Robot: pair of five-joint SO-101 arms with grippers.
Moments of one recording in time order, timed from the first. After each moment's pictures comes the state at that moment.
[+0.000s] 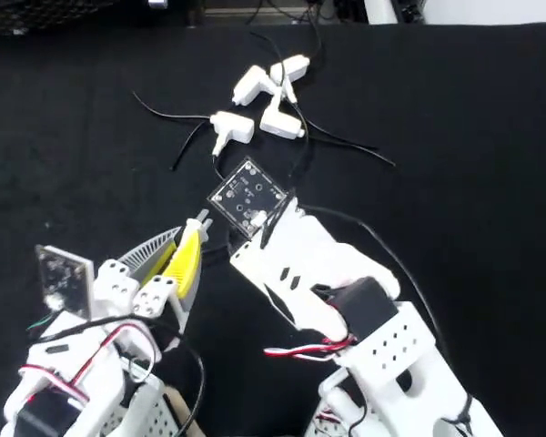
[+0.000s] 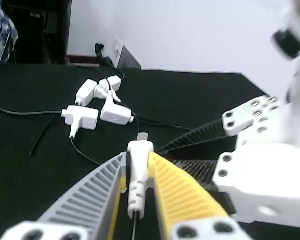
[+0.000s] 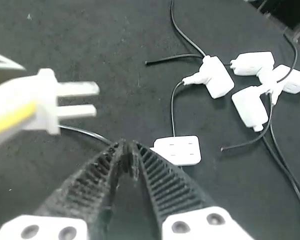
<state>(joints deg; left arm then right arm) 22.8 -104.2 61.3 65.0 16.1 -35.6 -55.7 47.9 56.5 14.2</state>
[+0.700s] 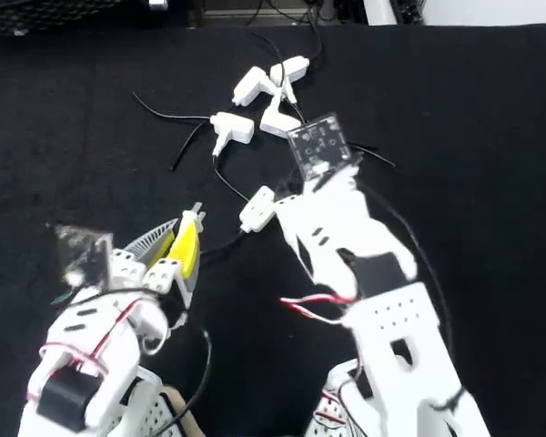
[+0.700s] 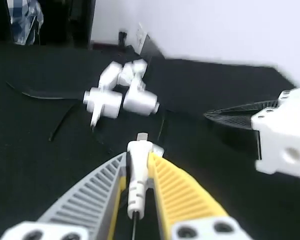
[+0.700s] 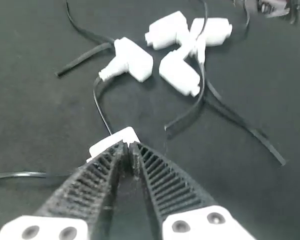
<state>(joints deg) 17.9 -99.2 69.6 59.3 16.0 -17.8 -47.8 54.5 41.3 5.2</state>
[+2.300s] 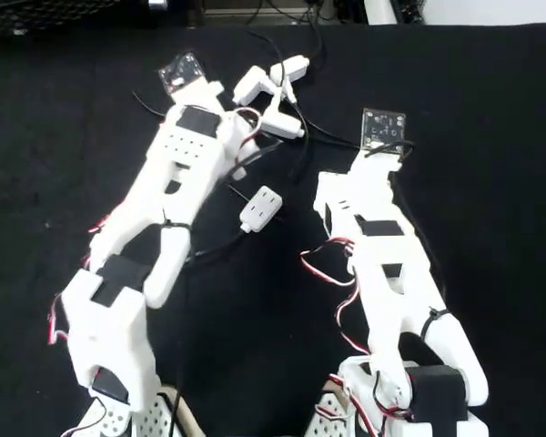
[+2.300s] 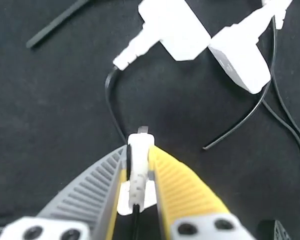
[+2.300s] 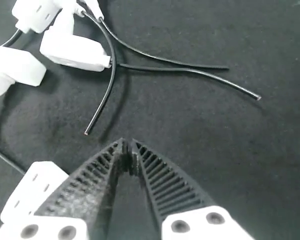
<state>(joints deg) 15.6 19.7 -14.1 66.7 48.1 -2.1 -20.2 57.5 15.3 -11.0</state>
